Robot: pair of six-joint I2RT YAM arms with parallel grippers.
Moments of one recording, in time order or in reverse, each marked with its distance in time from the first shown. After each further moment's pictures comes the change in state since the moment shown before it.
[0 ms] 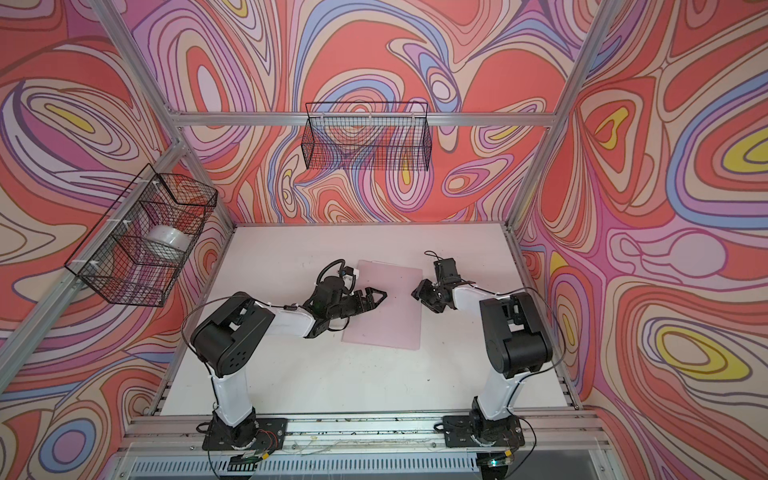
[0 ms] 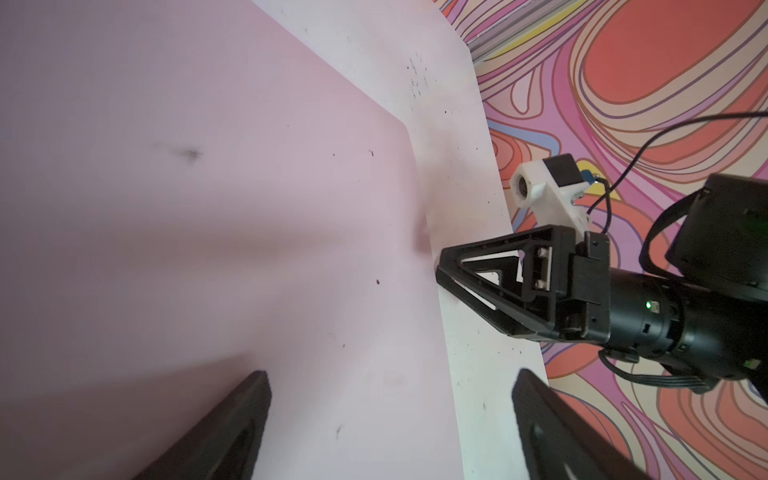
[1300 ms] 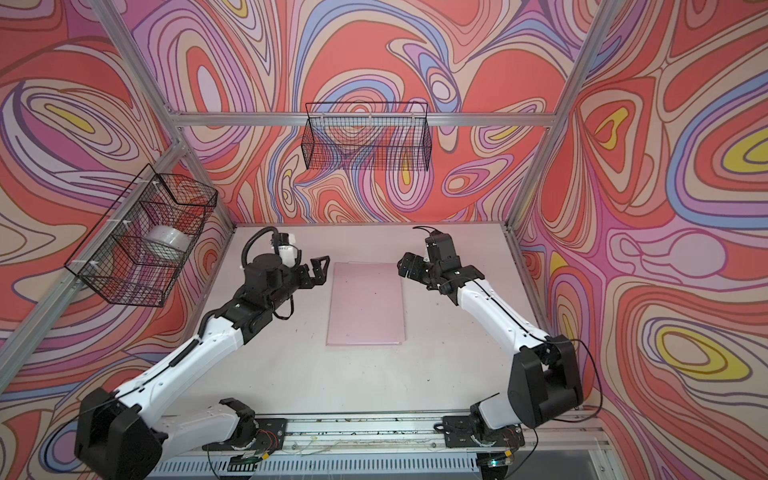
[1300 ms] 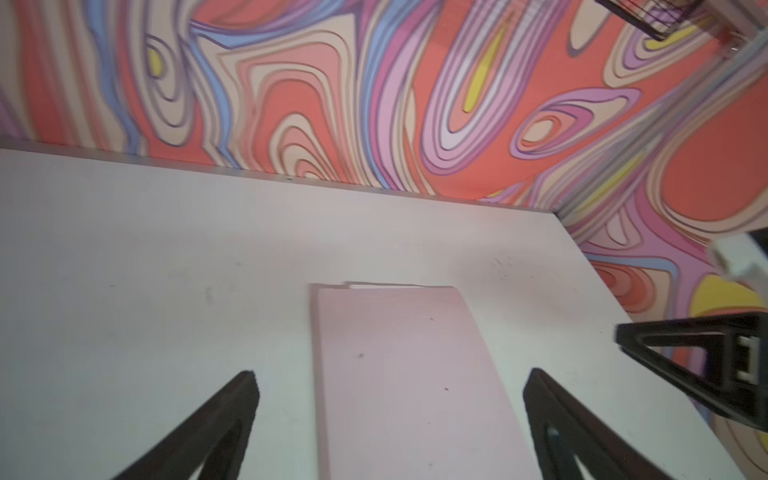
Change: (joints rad) left arm 0.172 -0.782 -0.003 -0.638 -0.499 0.494; right arm 0.127 -0.346 0.187 -0.261 0.189 -0.146
